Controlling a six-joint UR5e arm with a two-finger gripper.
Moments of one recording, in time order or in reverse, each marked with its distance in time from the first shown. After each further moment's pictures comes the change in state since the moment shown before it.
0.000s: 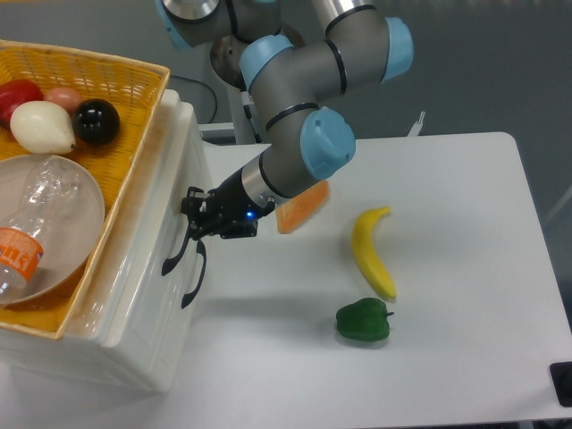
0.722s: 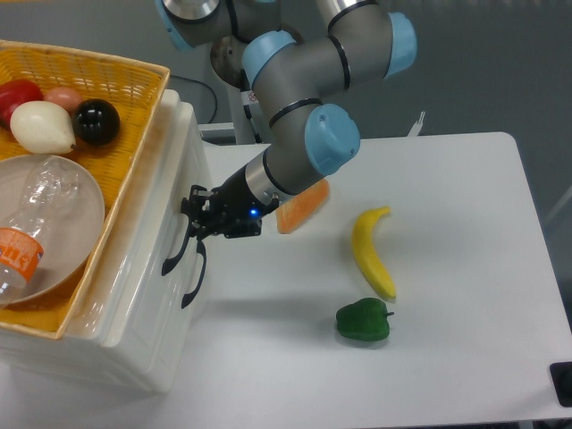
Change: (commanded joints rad) arm 0.049 -0.002 0.023 0.009 0.009 0.012
